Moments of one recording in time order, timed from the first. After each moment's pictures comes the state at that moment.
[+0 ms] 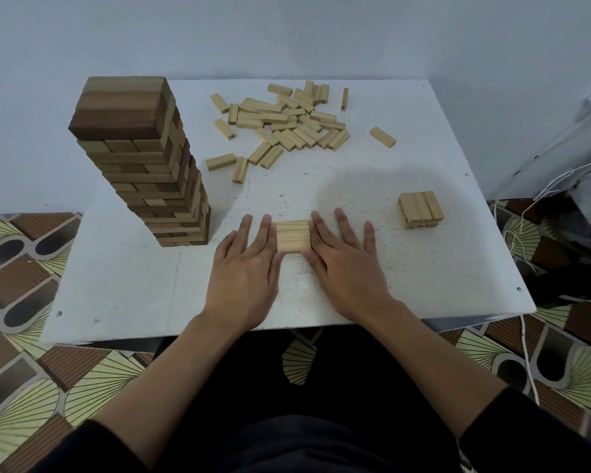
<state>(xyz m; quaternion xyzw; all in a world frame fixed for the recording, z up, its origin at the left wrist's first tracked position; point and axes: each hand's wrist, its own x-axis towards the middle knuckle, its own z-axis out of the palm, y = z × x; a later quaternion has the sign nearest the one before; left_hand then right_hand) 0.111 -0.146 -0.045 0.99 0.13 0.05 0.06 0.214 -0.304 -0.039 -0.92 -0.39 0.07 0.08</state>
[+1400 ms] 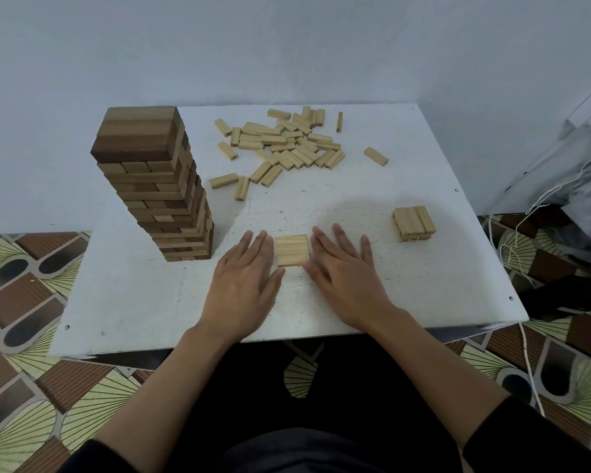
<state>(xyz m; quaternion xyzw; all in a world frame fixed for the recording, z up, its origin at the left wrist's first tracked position) 0.106 -0.136 -0.042 0.97 0.12 0.08 0.18 0.217 -0.309 -0.028 -0.90 -0.38 0.12 0.15</state>
